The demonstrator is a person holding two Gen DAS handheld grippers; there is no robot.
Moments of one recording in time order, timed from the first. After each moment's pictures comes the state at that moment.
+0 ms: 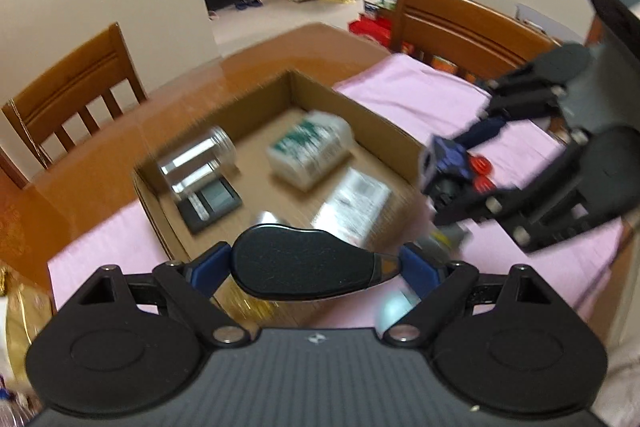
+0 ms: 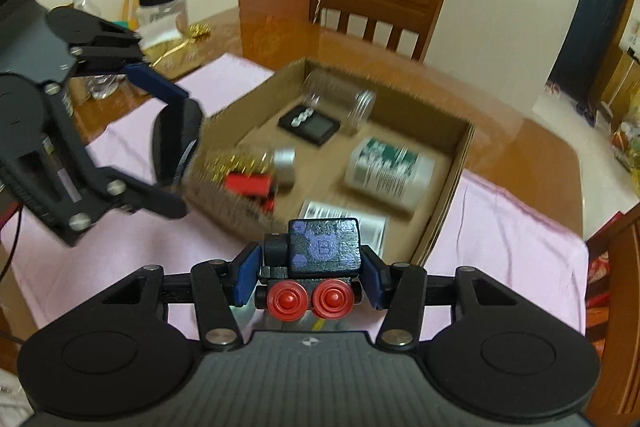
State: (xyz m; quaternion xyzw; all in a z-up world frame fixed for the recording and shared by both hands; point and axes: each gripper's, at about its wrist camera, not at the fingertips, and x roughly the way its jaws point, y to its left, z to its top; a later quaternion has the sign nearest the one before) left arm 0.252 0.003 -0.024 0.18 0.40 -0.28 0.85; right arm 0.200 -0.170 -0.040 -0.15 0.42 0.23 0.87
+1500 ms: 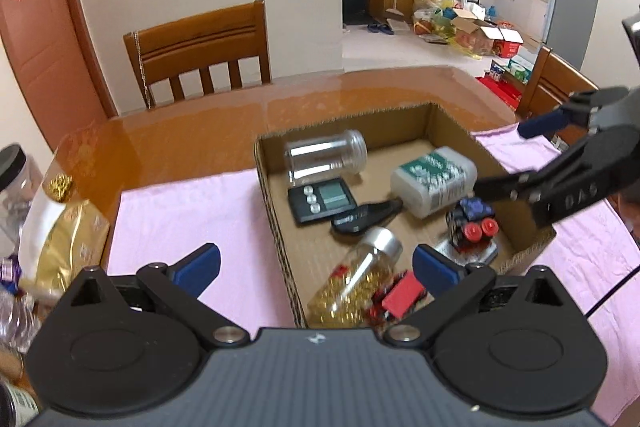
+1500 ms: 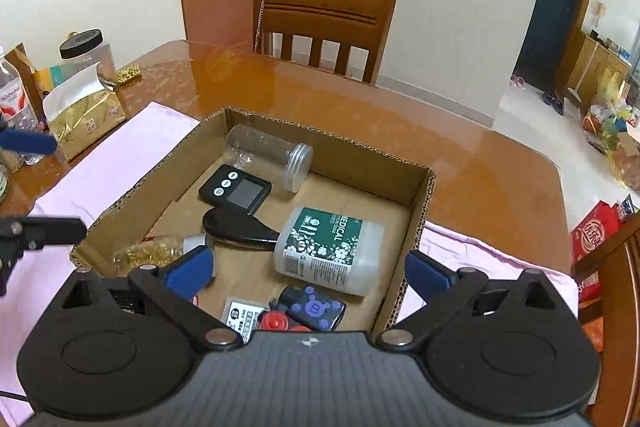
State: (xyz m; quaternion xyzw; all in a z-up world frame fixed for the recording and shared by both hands) left arm 0.258 0.054 -0.033 0.06 0.39 -0.11 0.91; right arm 0.286 -0.173 -0.045 -0.11 0.40 0.17 0.89
